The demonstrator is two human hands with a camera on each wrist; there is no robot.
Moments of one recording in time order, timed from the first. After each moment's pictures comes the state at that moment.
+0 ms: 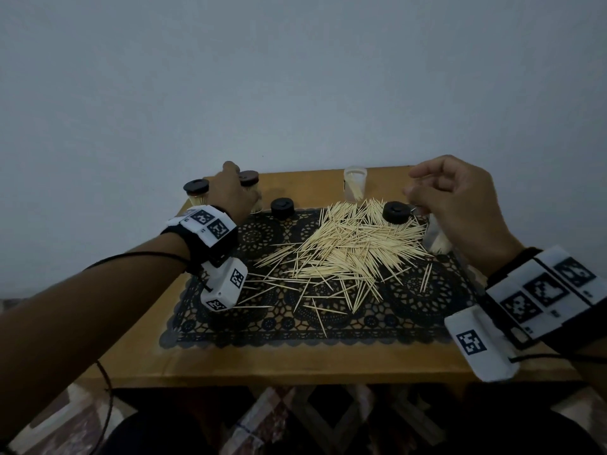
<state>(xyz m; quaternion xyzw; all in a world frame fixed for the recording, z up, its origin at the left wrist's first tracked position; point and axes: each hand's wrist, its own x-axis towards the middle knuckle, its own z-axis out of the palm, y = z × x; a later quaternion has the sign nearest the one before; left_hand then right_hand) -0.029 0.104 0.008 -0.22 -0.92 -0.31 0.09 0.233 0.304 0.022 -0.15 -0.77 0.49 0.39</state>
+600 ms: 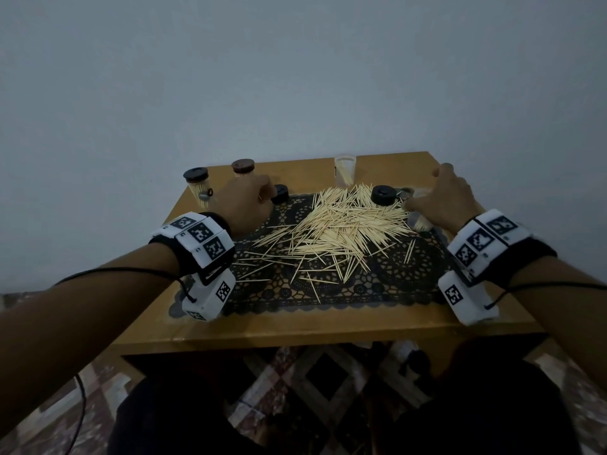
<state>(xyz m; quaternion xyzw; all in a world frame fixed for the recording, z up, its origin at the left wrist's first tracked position) 0.039 0.077 0.012 -0.43 -0.87 -0.22 0.08 0.230 0.342 -0.004 -0.40 -0.85 0.26 0.22</state>
